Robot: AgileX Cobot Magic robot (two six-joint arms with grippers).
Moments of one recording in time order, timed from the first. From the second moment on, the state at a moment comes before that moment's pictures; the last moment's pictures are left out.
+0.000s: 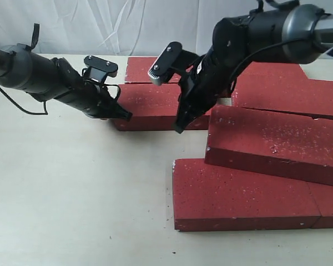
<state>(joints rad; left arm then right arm) -0.33 2.15 -1.25 -0.66 0.20 0.74 0.53 1.92 -1.35 0.15 0.65 -0.65</state>
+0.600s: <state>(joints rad) -0.31 2.14 -1.25 -0.66 0.25 0.74 0.49 1.91 -1.31 0.16 0.82 -0.70</state>
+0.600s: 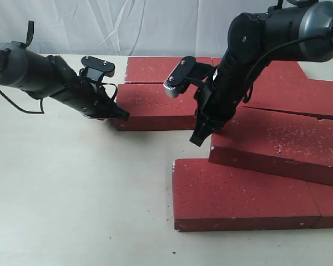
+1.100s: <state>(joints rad) -0.31 2.14 -1.25 -0.66 0.25 0.74 0.49 1.88 -1.30 -0.14 0.92 -0.43</state>
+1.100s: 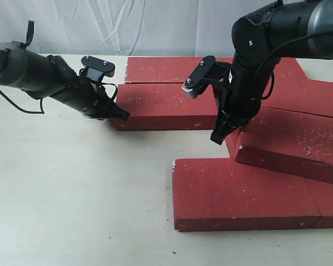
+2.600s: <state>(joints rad) -0.30 2.16 -1.29 -0.77 0.30 0.80 0.49 2.04 -1.35 0.25 0.62 -0.79</state>
